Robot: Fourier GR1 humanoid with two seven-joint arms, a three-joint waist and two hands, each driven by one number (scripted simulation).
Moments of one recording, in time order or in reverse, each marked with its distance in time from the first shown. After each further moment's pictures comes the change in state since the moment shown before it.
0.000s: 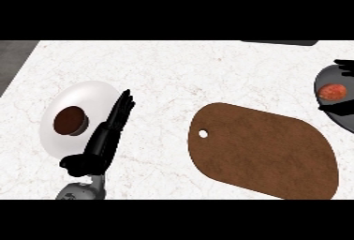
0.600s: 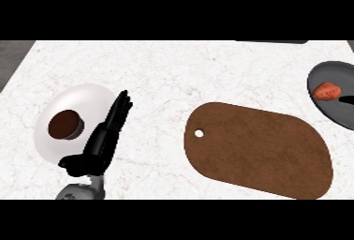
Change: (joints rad) left arm 0.007 -0.005 0.013 0.009 -0.003 0.011 -0.010; right arm -0.022 -0.077 -0.206 0.063 -0.203 0.210 -0.123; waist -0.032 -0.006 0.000
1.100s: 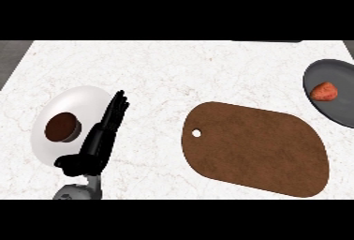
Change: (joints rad) left arm 0.006 0.008 0.019 0.001 0.007 -0.003 -0.002; right arm 0.103 -0.124 -0.046 0.017 -0.059 0.324 -0.024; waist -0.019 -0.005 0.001
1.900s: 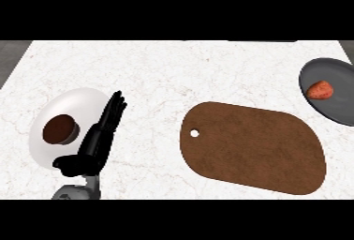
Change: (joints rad) left arm 0.005 0.003 0.014 0.010 -0.001 -0.001 -0.015; right arm 0.177 -0.017 0.043 -0.121 -0.001 0.018 -0.073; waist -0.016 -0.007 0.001
